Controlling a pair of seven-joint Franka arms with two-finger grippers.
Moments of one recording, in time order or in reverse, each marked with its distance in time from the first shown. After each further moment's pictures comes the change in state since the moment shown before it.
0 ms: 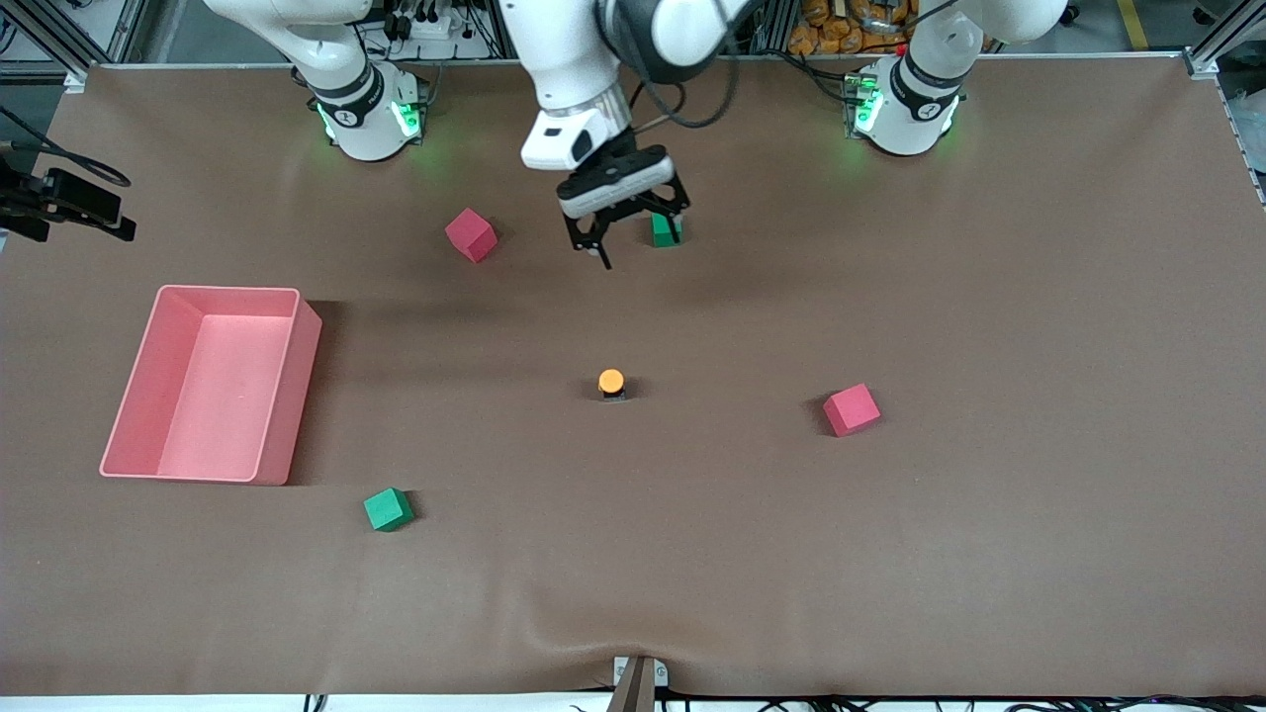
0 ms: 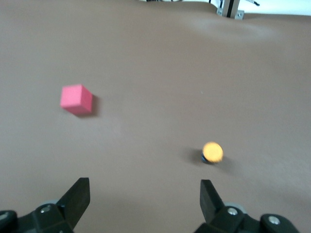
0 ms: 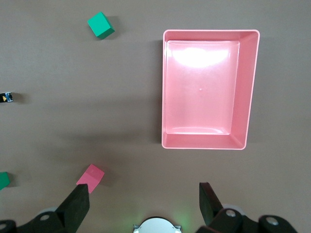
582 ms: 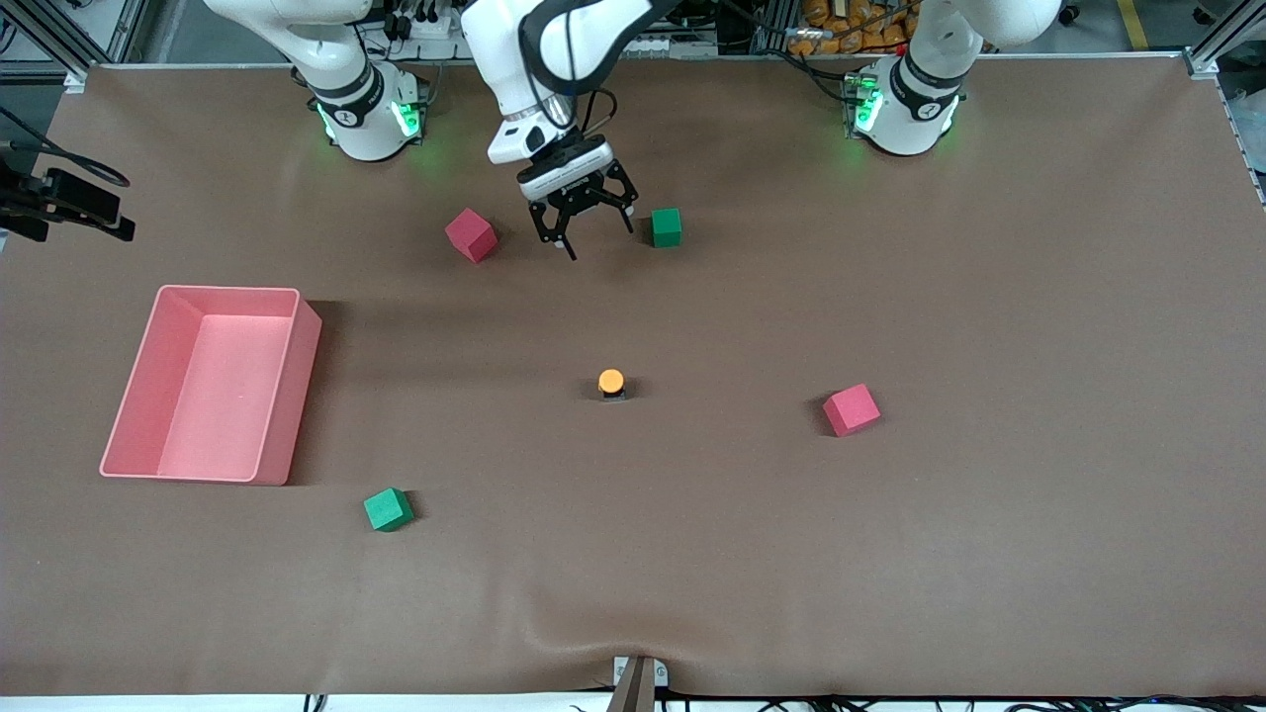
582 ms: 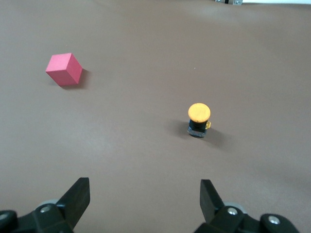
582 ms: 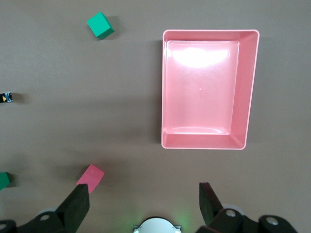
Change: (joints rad) left arm -0.204 0.183 -0.002 0.001 0.157 0.000 -0.387; right arm 0.000 0.000 -0.001 0.000 0.000 0.000 0.000
